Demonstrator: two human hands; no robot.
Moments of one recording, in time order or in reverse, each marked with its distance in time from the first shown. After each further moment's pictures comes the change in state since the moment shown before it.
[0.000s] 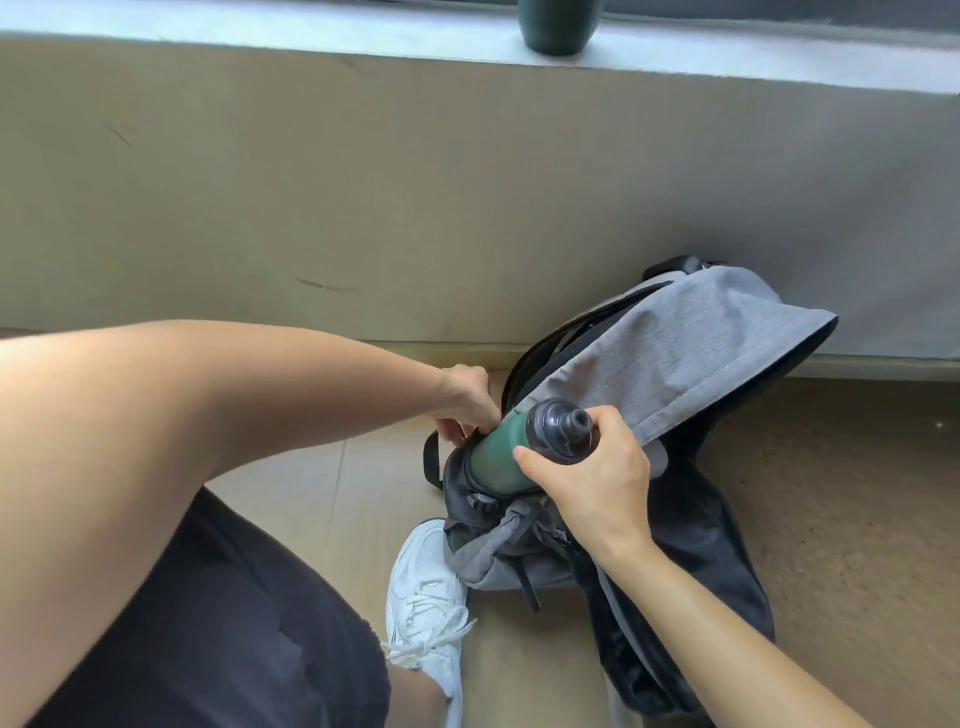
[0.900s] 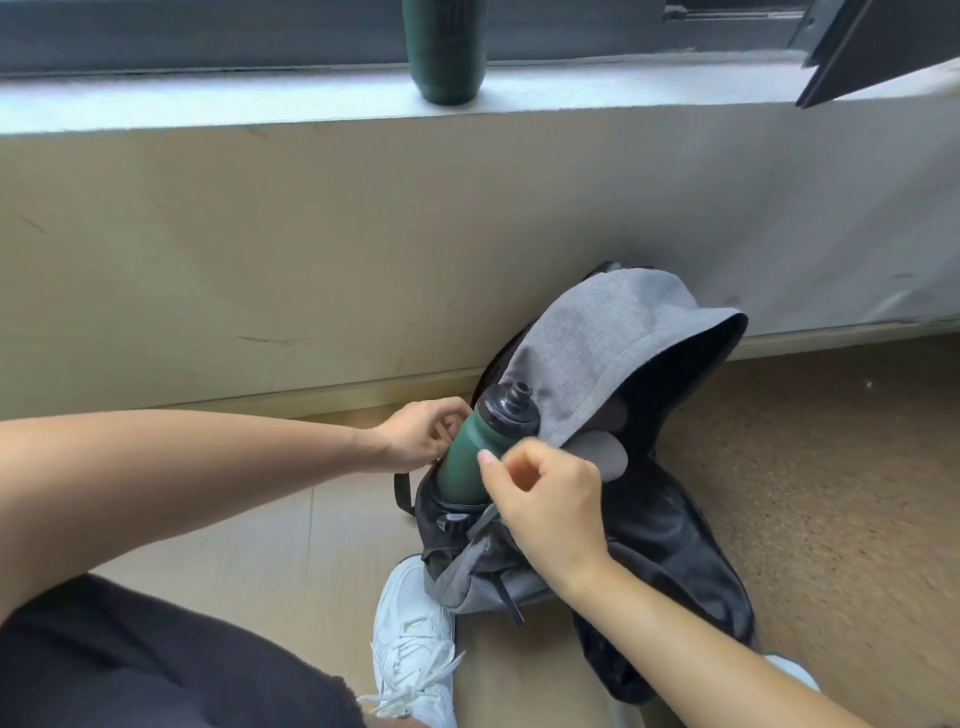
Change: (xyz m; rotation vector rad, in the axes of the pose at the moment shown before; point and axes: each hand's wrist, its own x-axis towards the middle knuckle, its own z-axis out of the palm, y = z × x) left_hand 0.002 -0.032 0.009 -0.057 0.184 0.522; right_hand -0.013 -0.013 -0.005 0.068 0.068 -0.204
